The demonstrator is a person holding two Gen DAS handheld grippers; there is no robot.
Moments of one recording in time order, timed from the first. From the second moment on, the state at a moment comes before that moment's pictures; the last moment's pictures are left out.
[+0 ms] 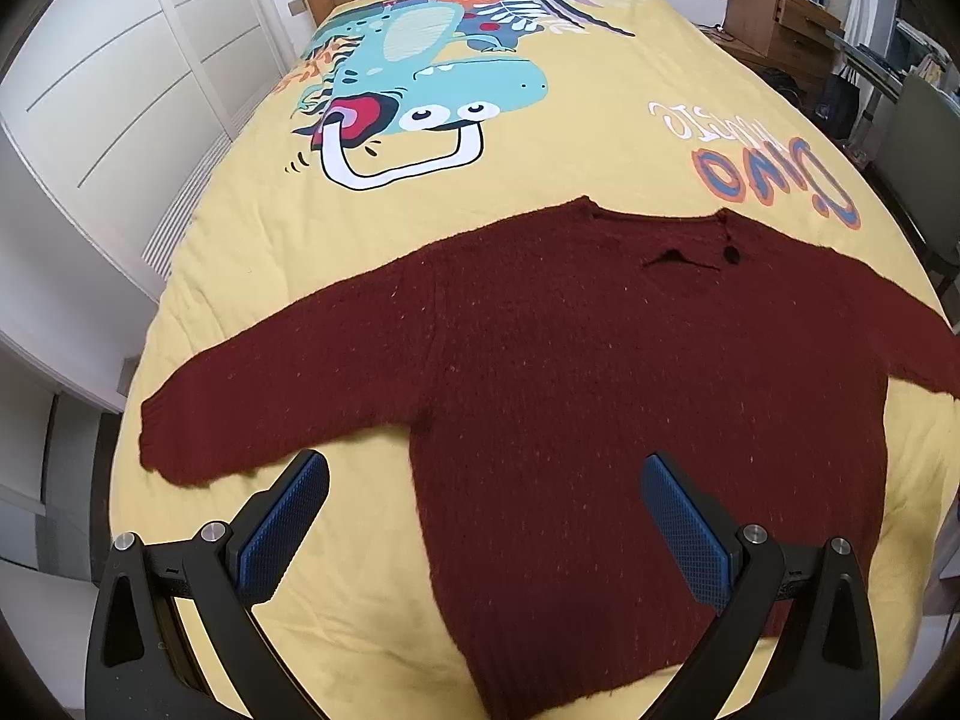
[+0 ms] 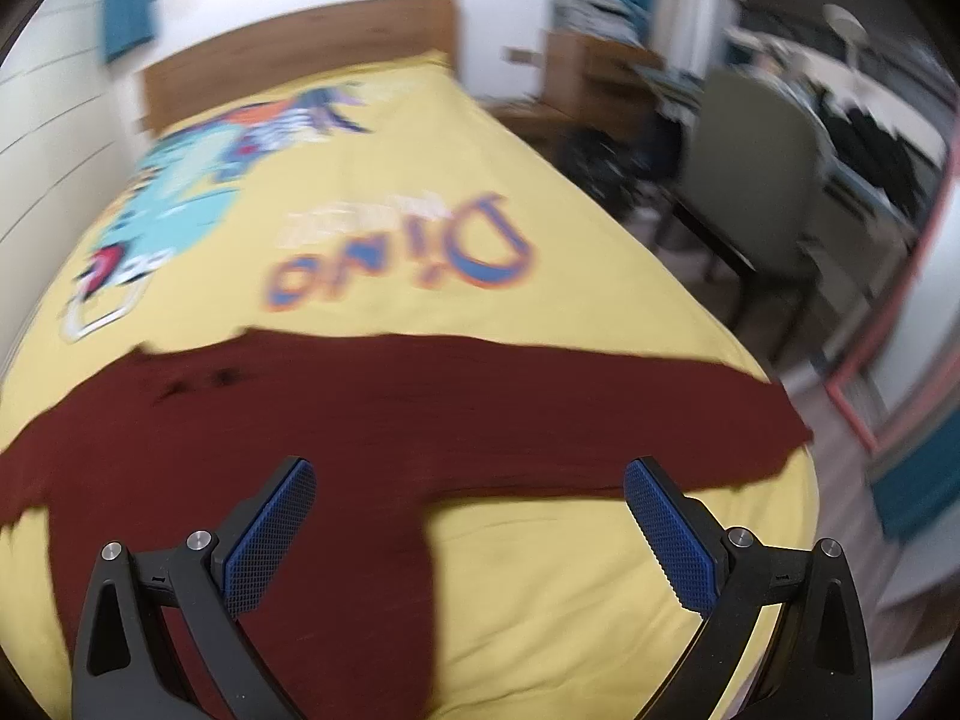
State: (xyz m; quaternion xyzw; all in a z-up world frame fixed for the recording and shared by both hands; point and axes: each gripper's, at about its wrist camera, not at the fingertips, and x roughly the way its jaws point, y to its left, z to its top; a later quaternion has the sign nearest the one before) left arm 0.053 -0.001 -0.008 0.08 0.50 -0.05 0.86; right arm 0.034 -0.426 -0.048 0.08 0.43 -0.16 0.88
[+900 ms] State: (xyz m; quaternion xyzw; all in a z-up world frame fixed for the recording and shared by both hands) left arm 0.104 0.029 -0.063 0.03 0.57 -0.01 0.82; right arm 0.064 -0.673 -0.174 0.31 0.50 -0.30 0.75
